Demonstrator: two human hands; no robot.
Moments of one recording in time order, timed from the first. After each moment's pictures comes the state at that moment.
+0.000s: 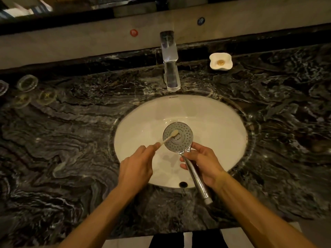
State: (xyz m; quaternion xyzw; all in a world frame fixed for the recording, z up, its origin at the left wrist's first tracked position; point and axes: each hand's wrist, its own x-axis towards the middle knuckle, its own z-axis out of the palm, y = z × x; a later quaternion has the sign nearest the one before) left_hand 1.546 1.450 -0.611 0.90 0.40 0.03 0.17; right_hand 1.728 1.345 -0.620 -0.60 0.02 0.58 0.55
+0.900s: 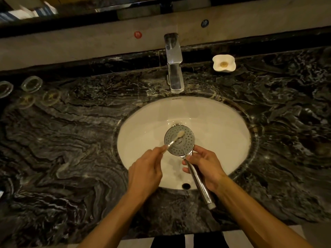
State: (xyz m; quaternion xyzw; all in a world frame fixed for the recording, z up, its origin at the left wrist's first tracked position) left_hand 1.557 1.432 -0.605 0.85 0.45 0.08 0.26; right_hand 1.719 1.343 -0.609 -0.62 -0.01 0.56 0.54
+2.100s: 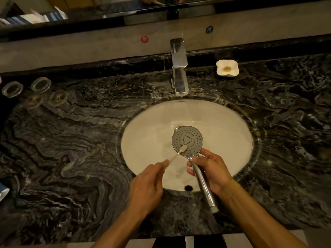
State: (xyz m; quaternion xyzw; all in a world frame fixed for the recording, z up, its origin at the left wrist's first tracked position) left_hand 1.529 1.407 -0.604 0.84 0.44 0.09 0.31; right_hand 1.721 1.336 -0.609 -0.58 0.05 0.57 0.57
